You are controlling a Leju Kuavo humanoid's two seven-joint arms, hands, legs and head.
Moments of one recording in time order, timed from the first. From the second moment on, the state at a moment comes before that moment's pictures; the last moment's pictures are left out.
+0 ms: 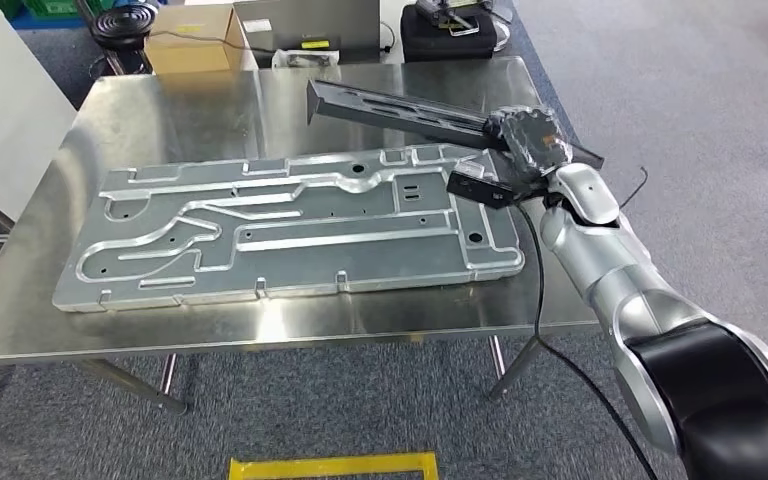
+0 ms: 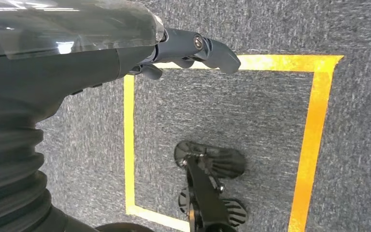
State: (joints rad) left arm -0.09 0.00 1.31 -0.23 -1.03 -0.05 -0.19; right arm -1.09 -0.14 0.40 -0.48 1.03 -0.44 -0.28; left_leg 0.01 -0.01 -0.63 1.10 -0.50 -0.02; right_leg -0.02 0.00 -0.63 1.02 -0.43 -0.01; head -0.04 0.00
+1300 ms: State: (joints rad) left arm -0.09 -0.01 1.28 -0.22 -1.08 -0.06 -0.25; right arm -1.00 0.20 0.60 -0.32 1.22 -0.24 -0.25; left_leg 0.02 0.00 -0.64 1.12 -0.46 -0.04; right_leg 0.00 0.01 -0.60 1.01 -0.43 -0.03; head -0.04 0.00
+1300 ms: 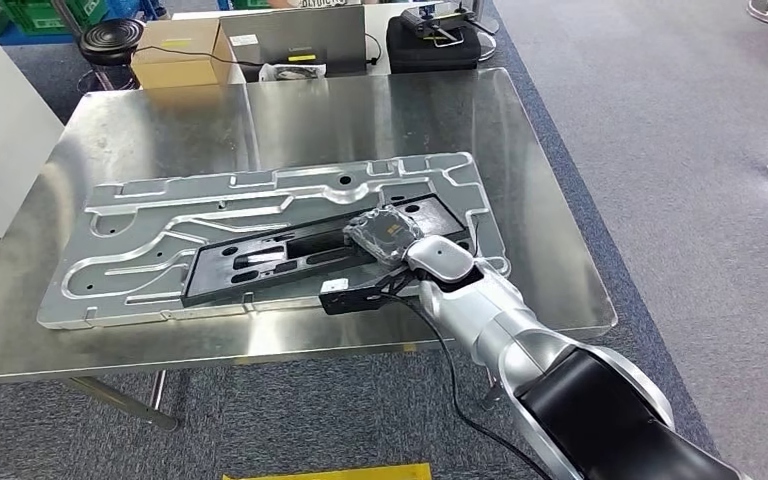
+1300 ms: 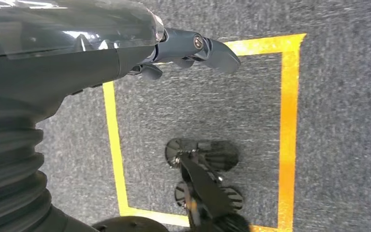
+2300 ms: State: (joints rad) left arm -0.08 -0.02 1.27 -0.22 -1.08 -0.06 -0.29; right arm -0.94 0.14 0.33 -0.65 0.52 -0.40 -0.66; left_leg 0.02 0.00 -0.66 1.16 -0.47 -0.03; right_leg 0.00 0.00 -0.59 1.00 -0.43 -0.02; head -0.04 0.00
